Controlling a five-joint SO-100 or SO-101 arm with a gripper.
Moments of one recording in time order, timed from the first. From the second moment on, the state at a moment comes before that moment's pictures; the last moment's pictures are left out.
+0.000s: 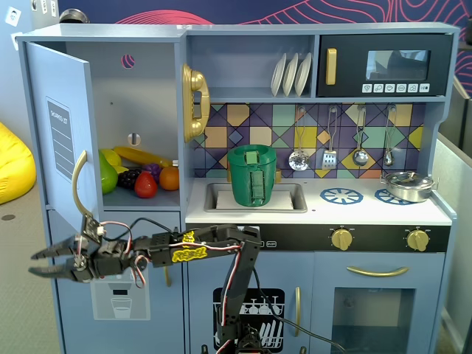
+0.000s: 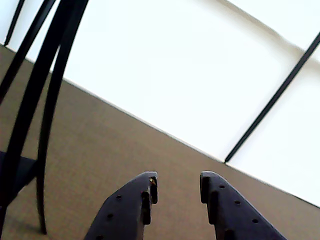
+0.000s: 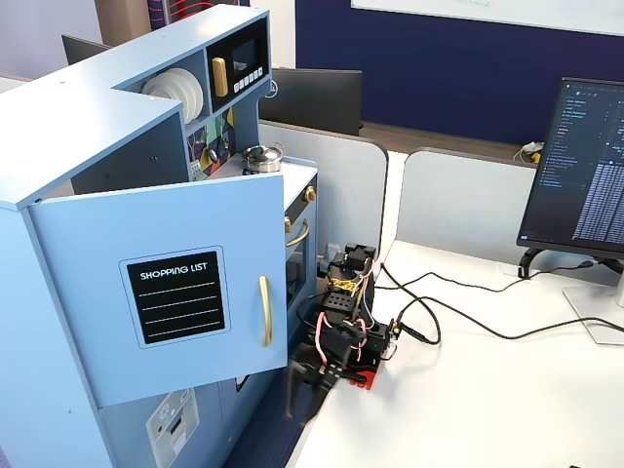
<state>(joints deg) -94.4 105.4 110.3 -9.4 -122.9</state>
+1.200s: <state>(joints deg) -48.7 114.6 117.2 -11.9 -125.4</state>
